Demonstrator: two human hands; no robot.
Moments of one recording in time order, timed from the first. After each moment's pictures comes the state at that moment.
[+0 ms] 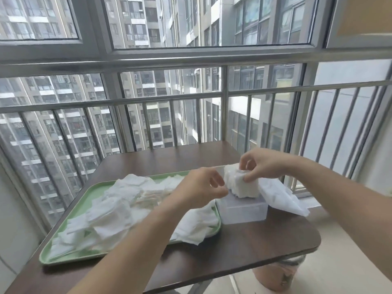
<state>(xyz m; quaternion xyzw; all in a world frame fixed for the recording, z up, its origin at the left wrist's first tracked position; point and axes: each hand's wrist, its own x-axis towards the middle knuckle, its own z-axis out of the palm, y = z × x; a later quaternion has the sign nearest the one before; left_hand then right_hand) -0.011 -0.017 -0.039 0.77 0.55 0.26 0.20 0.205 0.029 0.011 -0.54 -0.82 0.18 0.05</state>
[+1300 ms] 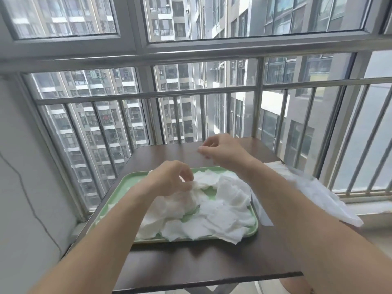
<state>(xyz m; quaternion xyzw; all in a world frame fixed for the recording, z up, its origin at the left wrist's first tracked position) -0.160 -0.007 -0.041 0.74 0.64 0.17 0.11 0.033 0.013 0.010 -0.43 -0.75 0.34 0.36</state>
